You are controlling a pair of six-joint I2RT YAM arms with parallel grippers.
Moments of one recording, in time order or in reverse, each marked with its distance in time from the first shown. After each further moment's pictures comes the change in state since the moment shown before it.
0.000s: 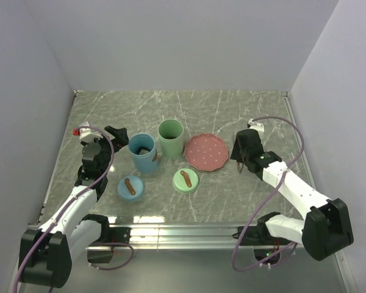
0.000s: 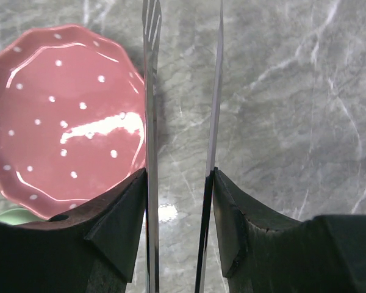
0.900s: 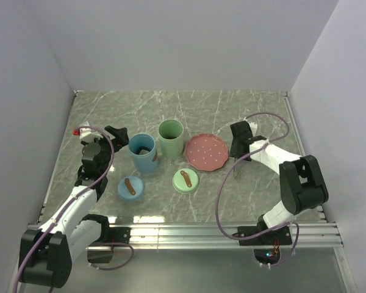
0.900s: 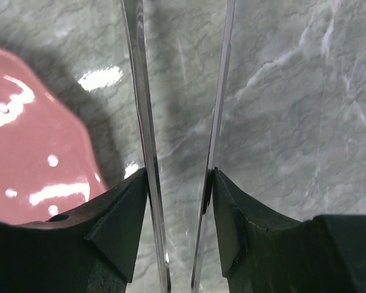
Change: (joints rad) left arm 0.001 -0.001 0.000 0.006 0.011 0.000; right arm -0.105 0.399 0.134 -0.006 -0.025 0.004
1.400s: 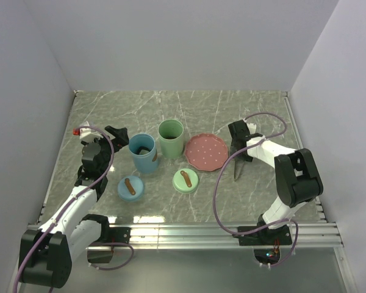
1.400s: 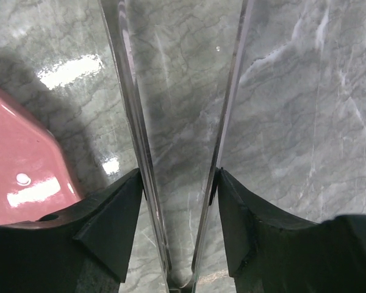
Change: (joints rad) left arm 0.000 -0.001 0.000 0.000 0.004 0.000; right arm -0.005 0.094 0.055 -0.055 0.040 0.015
